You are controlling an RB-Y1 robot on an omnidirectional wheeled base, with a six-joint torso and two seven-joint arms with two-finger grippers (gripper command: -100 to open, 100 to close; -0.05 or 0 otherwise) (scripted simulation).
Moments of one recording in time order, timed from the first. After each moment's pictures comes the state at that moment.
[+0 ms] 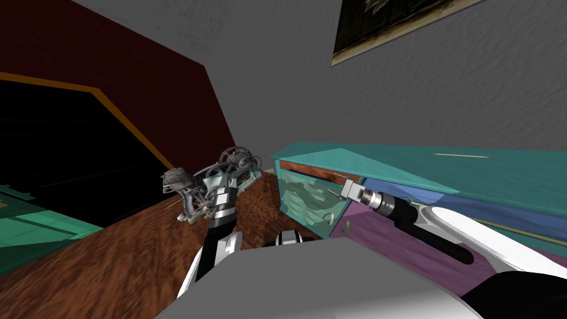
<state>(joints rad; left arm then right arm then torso) 0.46 0.00 0.03 -2.22 0.00 -0.46 -0.08 0.63 -0.82 -0.40 -2.17 0.78 -0.66 0.71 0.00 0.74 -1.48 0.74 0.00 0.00</state>
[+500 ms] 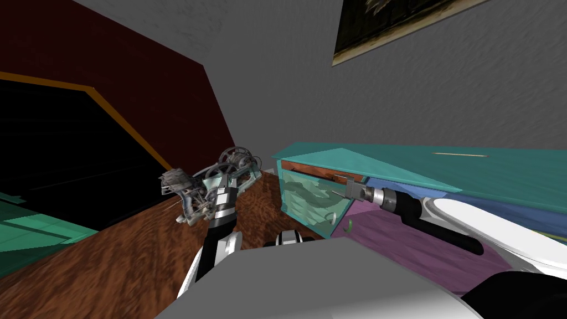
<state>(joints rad) 0.46 0.00 0.03 -2.22 0.00 -0.46 -0.08 0.65 -0.95 -0.46 -2.13 0.91 -0.68 0.82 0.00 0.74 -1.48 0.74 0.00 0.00</state>
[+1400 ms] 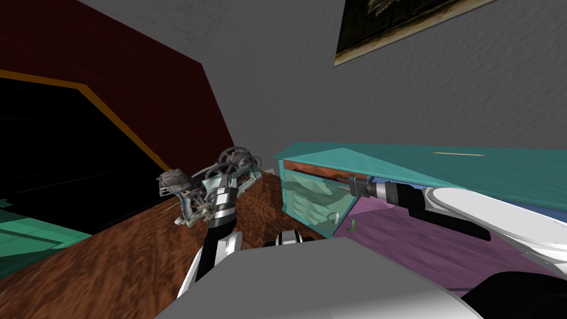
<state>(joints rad) 0.46 0.00 0.03 -2.22 0.00 -0.46 -0.08 0.67 -1.09 -0.53 -2.08 1.05 -0.69 0.95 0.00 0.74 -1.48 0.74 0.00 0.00</state>
